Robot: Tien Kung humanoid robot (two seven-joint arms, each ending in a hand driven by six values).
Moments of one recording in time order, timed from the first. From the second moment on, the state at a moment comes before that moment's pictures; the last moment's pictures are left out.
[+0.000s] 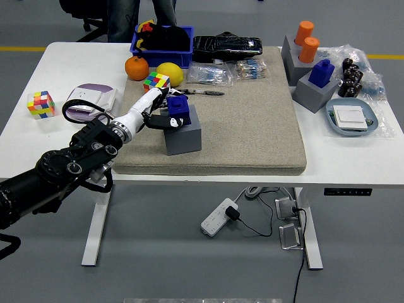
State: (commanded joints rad) left arm -0.94 0.16 -0.19 -0.65 0.60 0.17 -0.30; right arm -0.04 -0.28 1.48 0.37 -1.25 0.14 -0.14
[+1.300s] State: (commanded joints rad) left arm -0.92 0.34 -0.29 -0.62 0.63 0.14 -0.25; right arm -0.04 -0.27 1.50 0.37 -1.25 0.14 -0.14
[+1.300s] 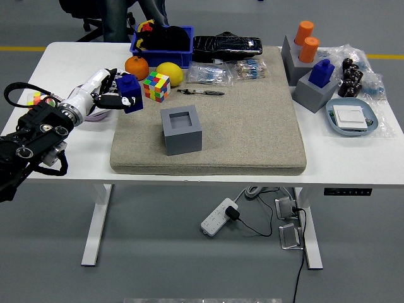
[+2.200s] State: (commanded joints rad) left arm -0.83 0.22 -0.21 -0.53 0.54 0.15 -0.28; right arm -0.04 -0.27 1.48 0.37 -1.25 0.14 -0.14
